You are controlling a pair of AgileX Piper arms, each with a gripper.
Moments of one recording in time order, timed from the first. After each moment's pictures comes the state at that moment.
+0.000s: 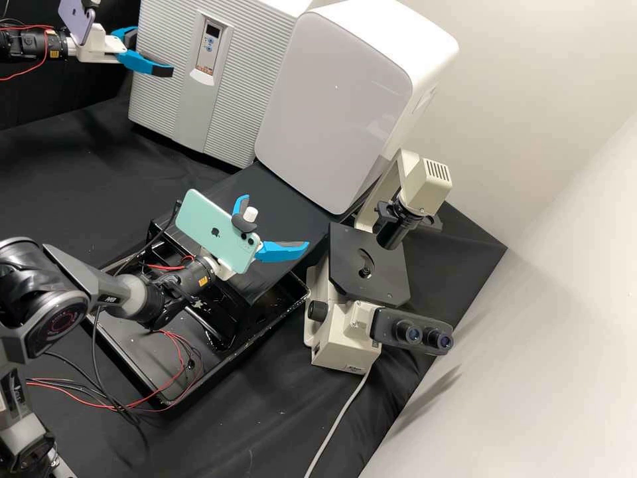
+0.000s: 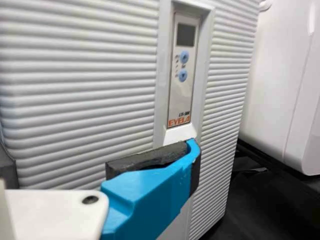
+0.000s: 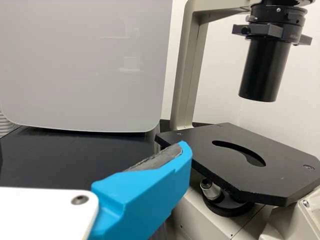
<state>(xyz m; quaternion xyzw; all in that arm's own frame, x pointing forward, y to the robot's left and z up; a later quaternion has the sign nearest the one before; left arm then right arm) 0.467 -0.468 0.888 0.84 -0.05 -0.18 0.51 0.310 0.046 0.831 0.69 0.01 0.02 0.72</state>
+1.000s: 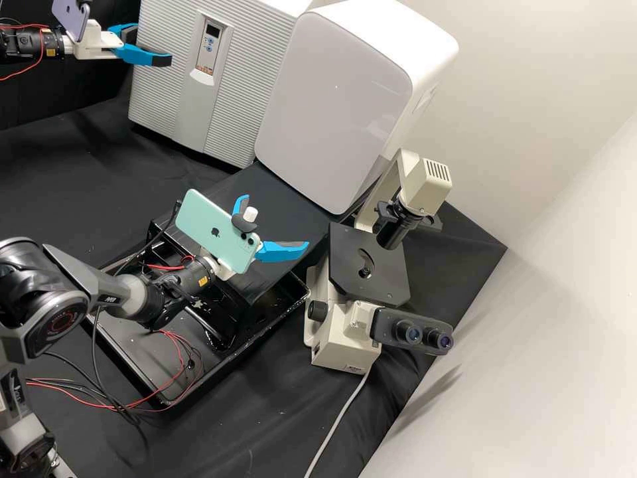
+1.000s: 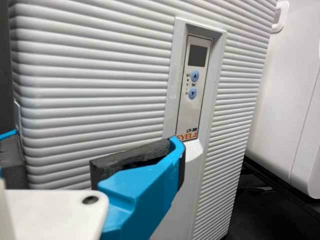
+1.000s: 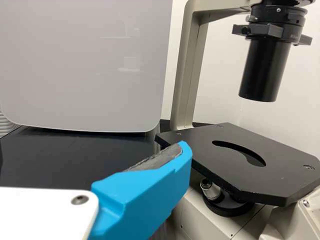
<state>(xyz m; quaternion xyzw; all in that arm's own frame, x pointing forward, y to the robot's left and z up) 0.463 -0.468 0.888 0.83 -0.05 -0.17 0.54 0.310 0.046 0.831 0.69 0.01 0.02 0.72</state>
